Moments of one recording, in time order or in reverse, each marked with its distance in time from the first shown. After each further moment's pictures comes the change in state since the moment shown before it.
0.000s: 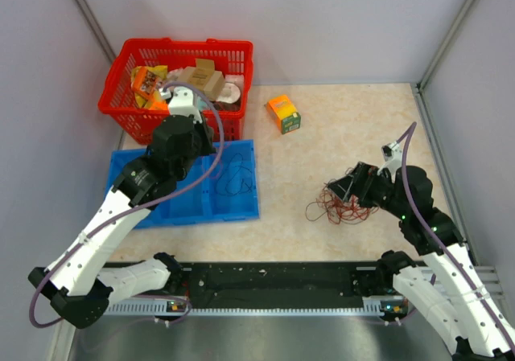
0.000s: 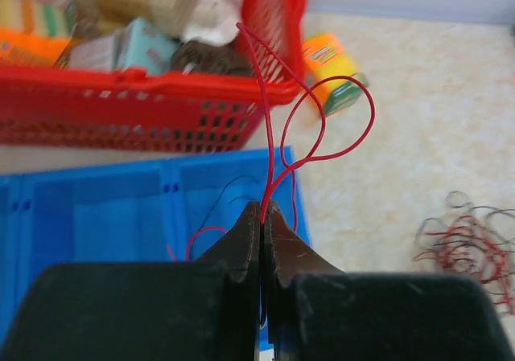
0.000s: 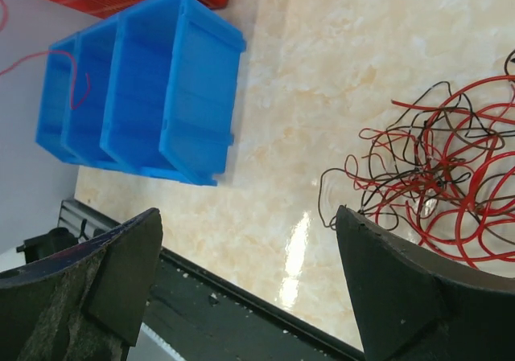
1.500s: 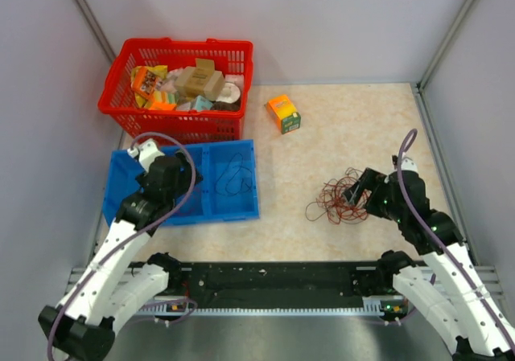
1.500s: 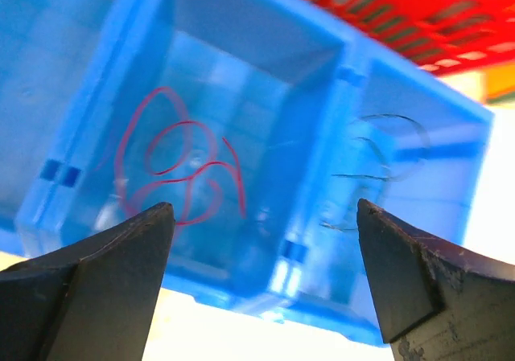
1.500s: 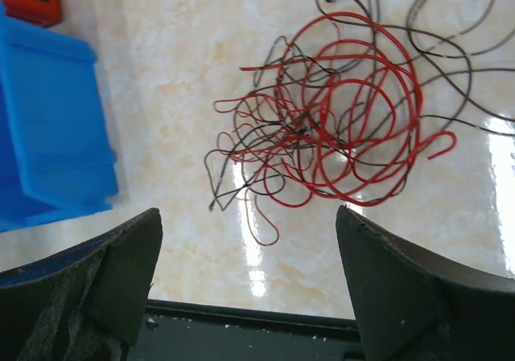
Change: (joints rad) left arm 0.276 -0.227 -0.556 -0.087 -0.103 -0.407; right arm 0.002 -0.007 0.003 -0.215 0.282 0.011
